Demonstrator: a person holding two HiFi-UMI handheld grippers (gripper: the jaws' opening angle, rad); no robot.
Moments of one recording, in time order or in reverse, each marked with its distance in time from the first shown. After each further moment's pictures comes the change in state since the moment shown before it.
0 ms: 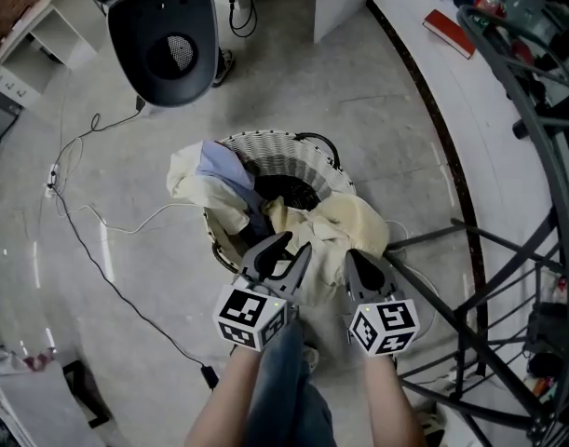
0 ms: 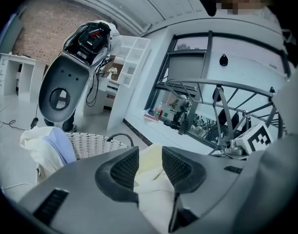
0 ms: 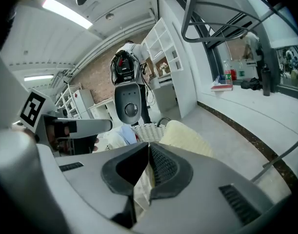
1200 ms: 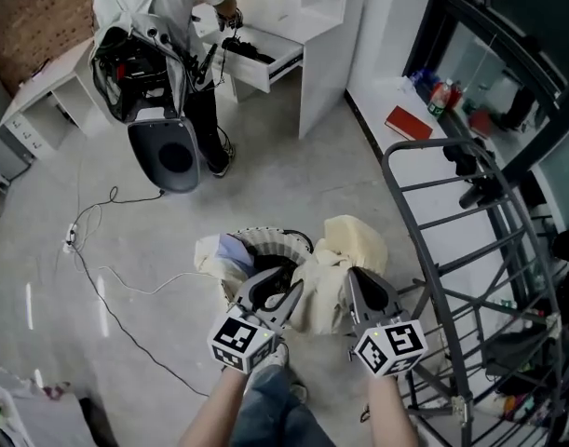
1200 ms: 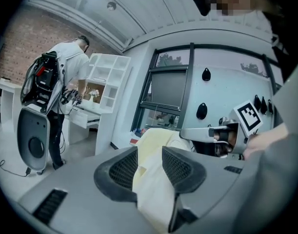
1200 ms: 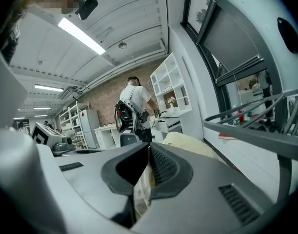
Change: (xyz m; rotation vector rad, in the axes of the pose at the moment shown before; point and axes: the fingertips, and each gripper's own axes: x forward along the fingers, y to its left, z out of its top) left arm -0.083 -0.084 0.266 0.152 -0.123 -0.120; right arm -0.140 0.079 0.314 -0.081 -0.274 0.055
